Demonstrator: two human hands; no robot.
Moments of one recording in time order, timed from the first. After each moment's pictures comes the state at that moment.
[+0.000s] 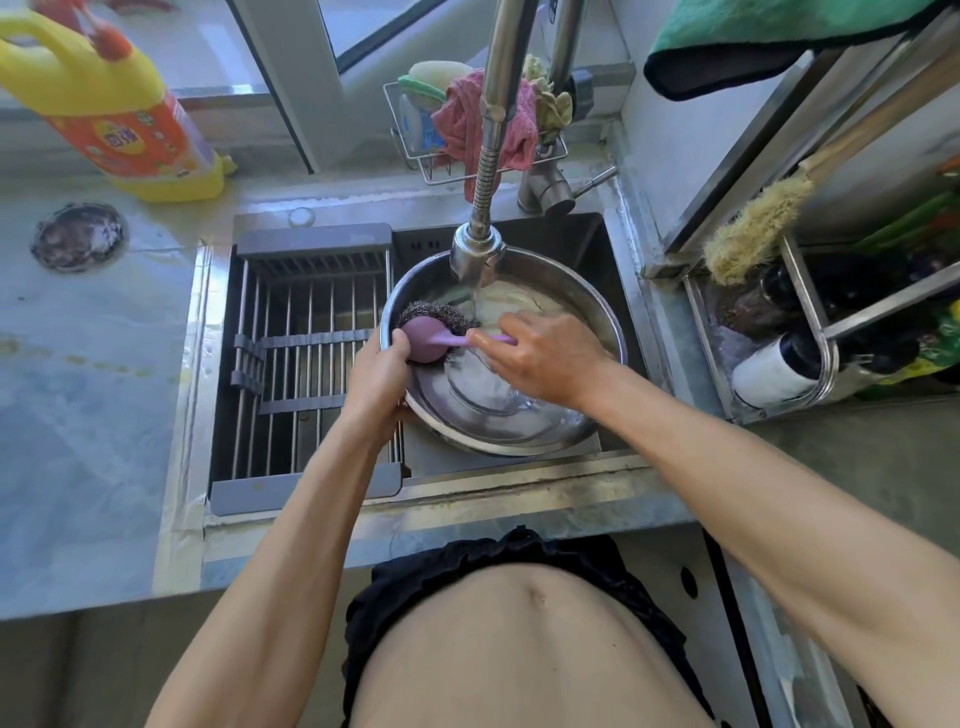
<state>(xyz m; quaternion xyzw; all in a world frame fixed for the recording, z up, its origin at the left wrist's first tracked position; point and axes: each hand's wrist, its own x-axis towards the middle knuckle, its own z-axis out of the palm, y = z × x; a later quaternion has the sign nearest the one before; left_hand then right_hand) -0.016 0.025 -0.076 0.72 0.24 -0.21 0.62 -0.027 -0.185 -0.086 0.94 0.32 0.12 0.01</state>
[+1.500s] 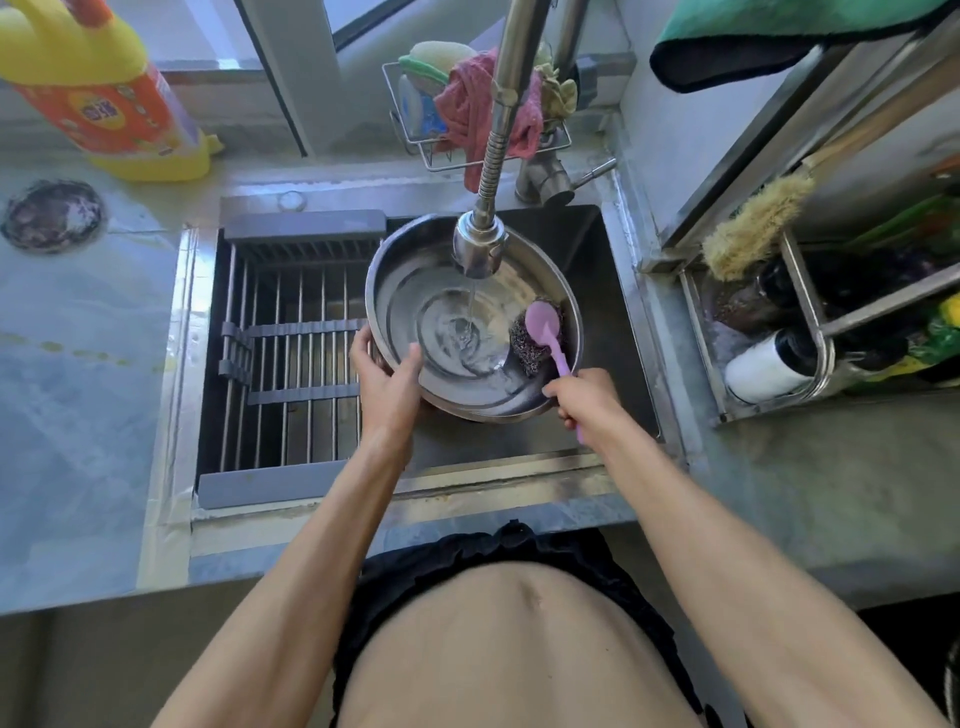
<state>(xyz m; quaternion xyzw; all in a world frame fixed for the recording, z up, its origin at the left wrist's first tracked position) -0.045 0.018 -0.100 0.67 0.23 -0.13 0.69 -0.074 -0.183 -0.117 0.70 -0.47 -0.15 -0.52</state>
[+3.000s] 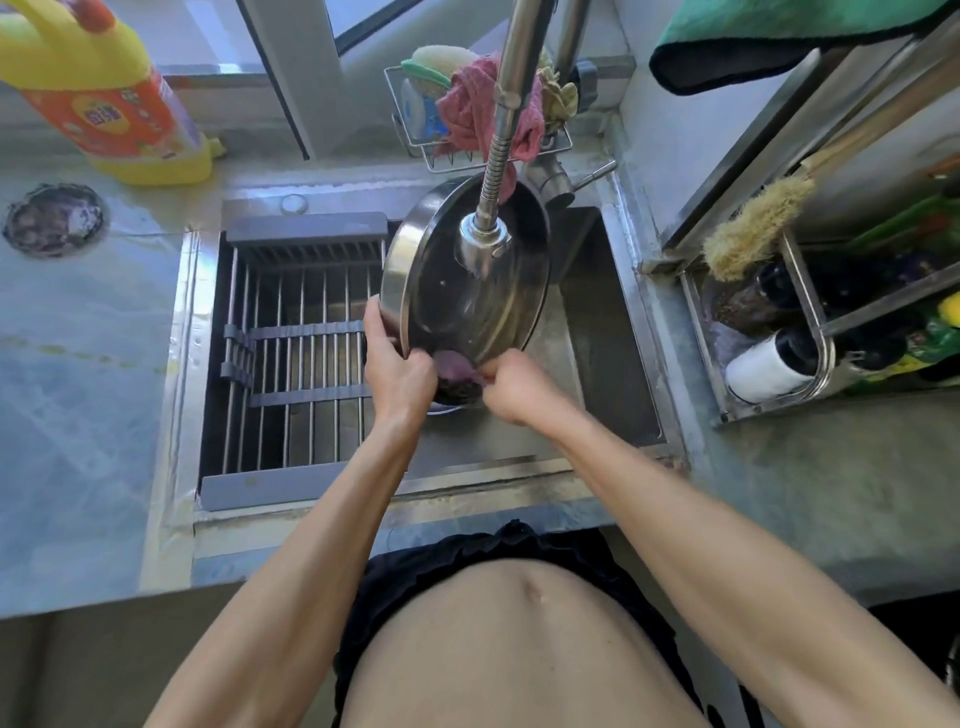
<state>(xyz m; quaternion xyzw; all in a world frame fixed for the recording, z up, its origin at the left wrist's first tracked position) -0.029 0.012 -0.095 0.77 0.12 -0.02 0.62 -0.049 -0.124 -0.089 0.91 -0.17 -0.25 -0.30</state>
